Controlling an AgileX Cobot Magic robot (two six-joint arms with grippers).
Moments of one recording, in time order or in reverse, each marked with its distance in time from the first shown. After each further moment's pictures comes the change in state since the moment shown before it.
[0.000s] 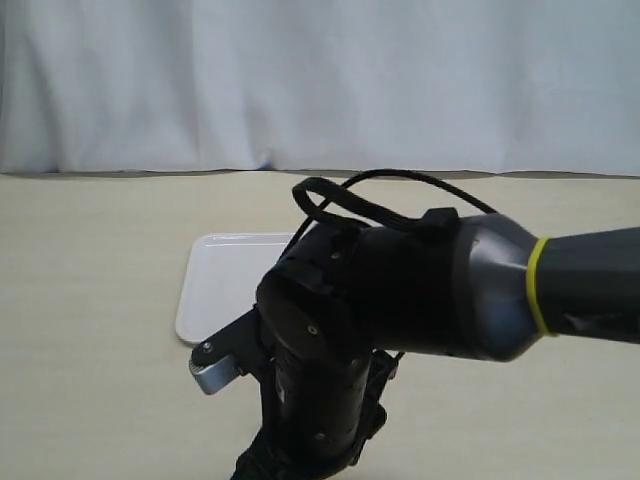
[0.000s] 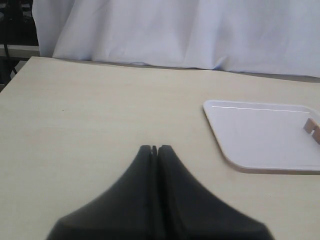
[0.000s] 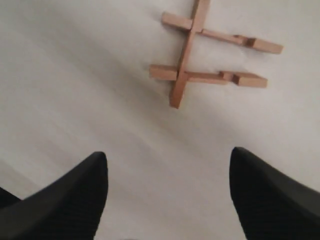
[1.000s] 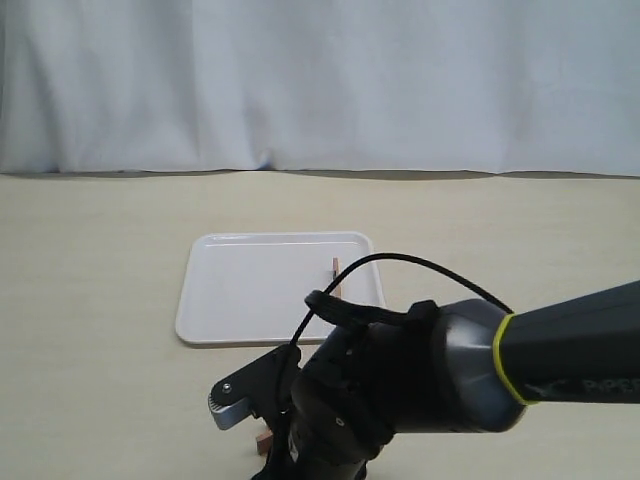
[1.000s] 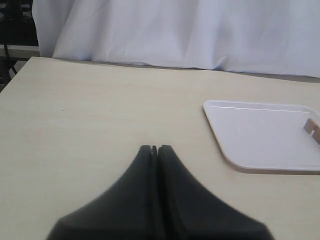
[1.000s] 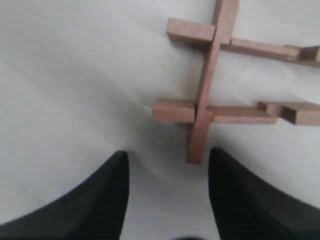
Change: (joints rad) left arm 0.000 0.000 0.000 0.000 0.000 0.000; right arm 0.000 0.067 0.204 0.034 -0.415 0.064
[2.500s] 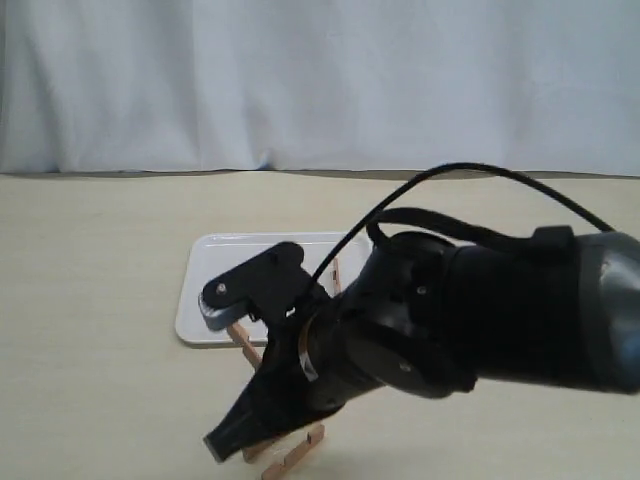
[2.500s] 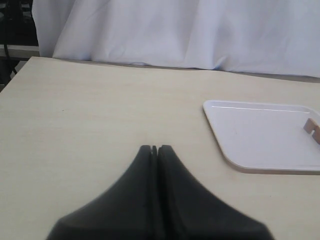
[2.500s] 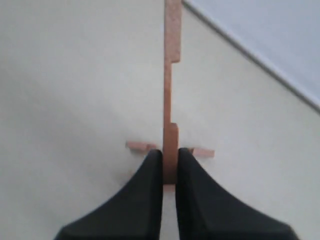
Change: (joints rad) left arm 0.000 0.000 0.000 0.000 0.000 0.000; right arm -0.019 -0.211 -0.037 -0.248 -0.038 0.110
